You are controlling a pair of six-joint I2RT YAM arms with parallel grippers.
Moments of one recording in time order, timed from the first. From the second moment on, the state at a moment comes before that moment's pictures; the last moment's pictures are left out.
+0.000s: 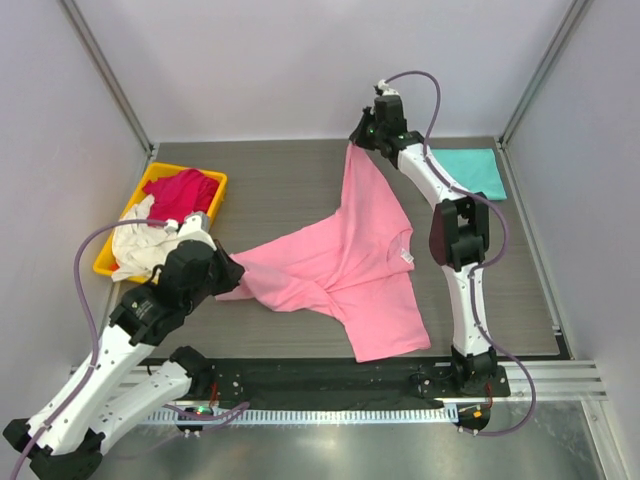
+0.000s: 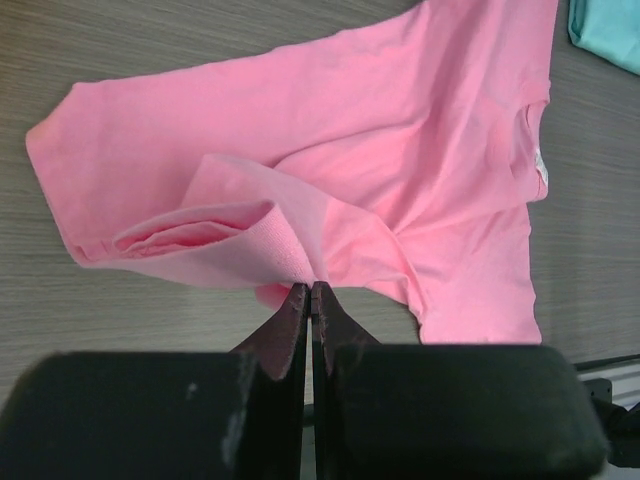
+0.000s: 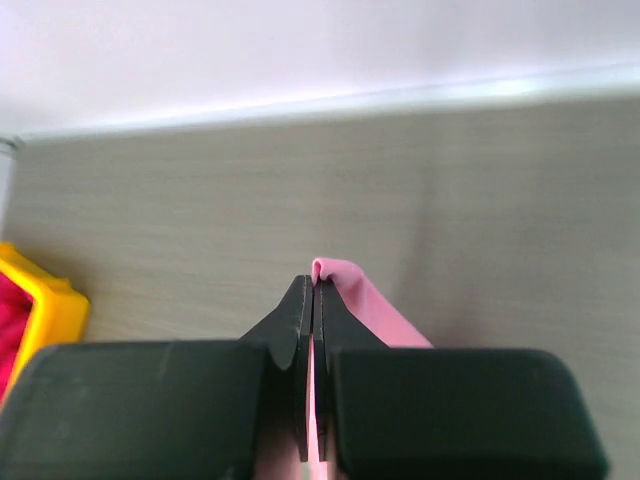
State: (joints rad) left arm -0.62 0.68 0.89 -0.82 -0.27 -0.75; right arm 0.30 2.31 2.12 -0.28 -0.07 0.48
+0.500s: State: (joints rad) left arm -0.62 0.70 0.79 -0.72 -0.29 -0.75; right arm 0.31 2.55 2.44 -0.09 0.01 0.41
